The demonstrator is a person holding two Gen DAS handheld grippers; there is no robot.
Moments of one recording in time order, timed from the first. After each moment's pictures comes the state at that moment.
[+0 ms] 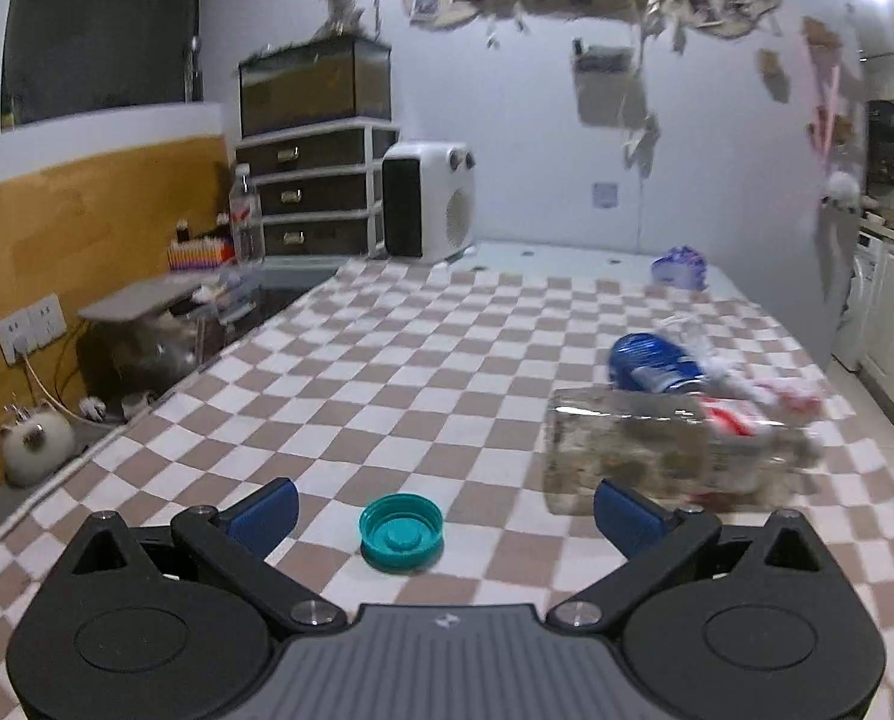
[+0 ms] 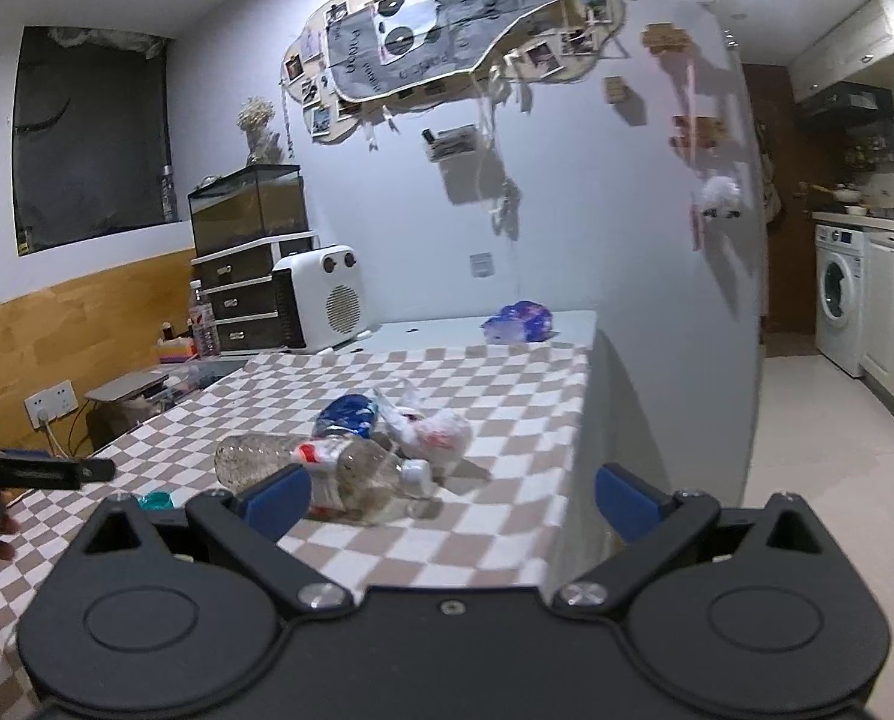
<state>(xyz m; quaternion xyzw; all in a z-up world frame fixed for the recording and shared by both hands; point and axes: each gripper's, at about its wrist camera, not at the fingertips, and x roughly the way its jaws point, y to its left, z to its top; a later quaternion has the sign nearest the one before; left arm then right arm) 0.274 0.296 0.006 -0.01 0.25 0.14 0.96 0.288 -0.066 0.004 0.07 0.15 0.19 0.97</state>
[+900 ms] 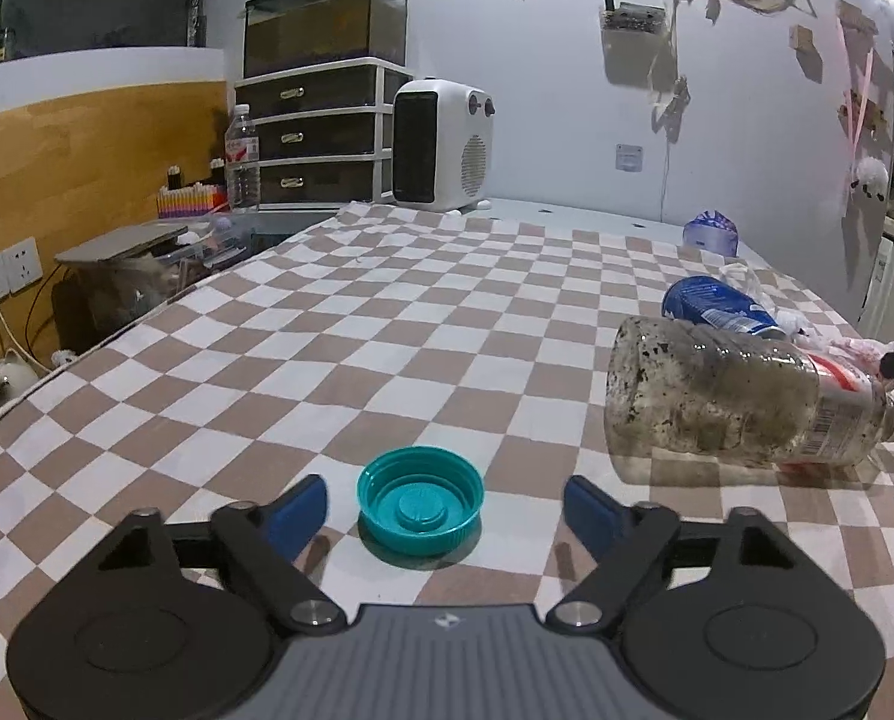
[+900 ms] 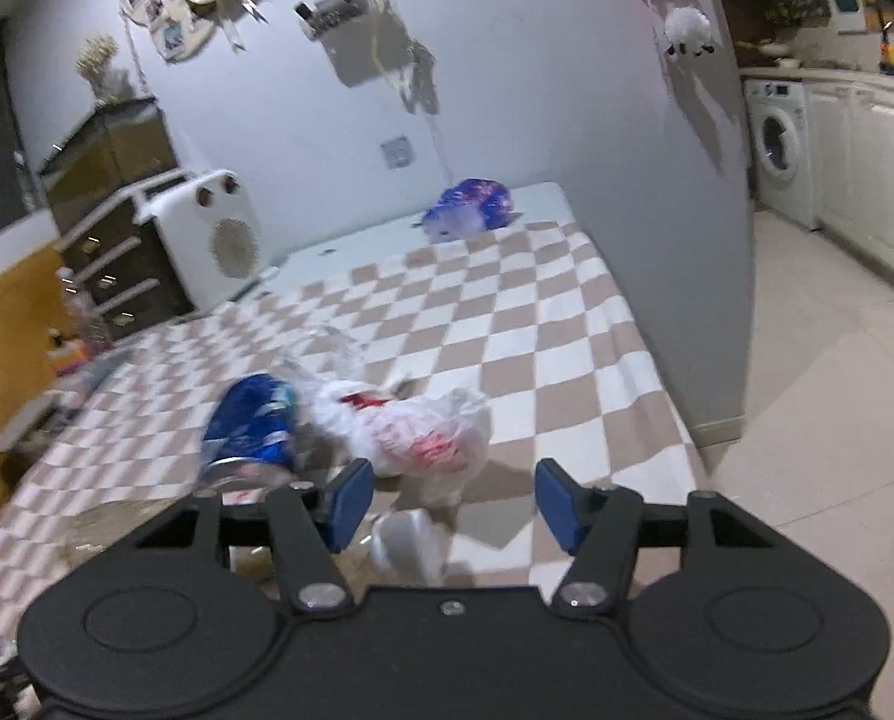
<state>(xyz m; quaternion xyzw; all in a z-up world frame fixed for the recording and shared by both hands) 0.312 0.334 -0.057 -0.04 0.27 0.14 0.95 0.479 0.037 -0.056 0.13 0.27 0.08 0.95</state>
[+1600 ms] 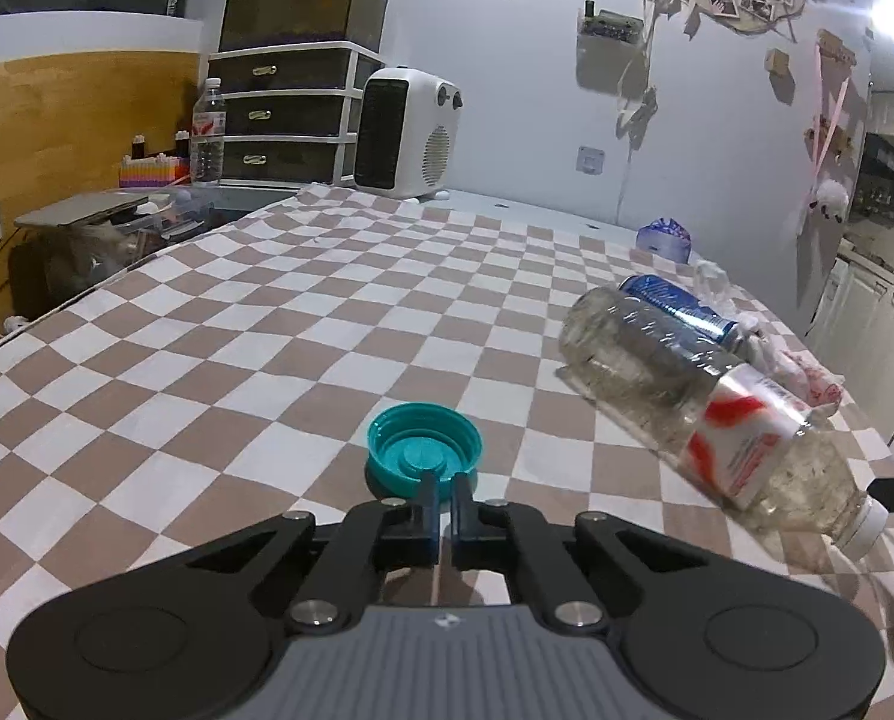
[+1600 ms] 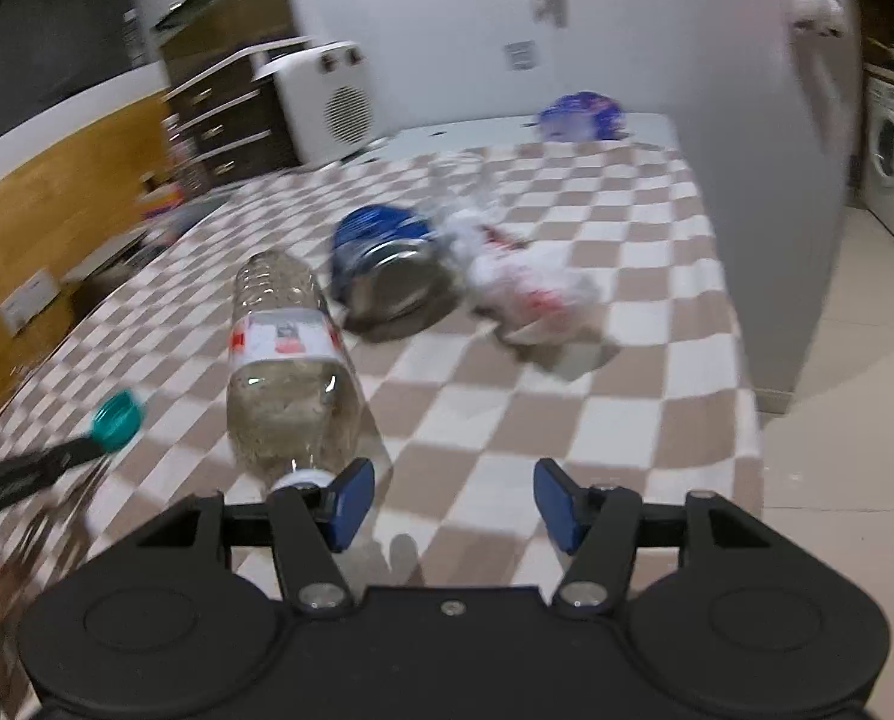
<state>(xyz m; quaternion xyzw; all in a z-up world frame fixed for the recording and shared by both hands) 0.300 0.336 -0.060 -0.08 0.27 0.08 0.96 0.407 0.039 -0.056 0.04 0.34 0.23 0.91</state>
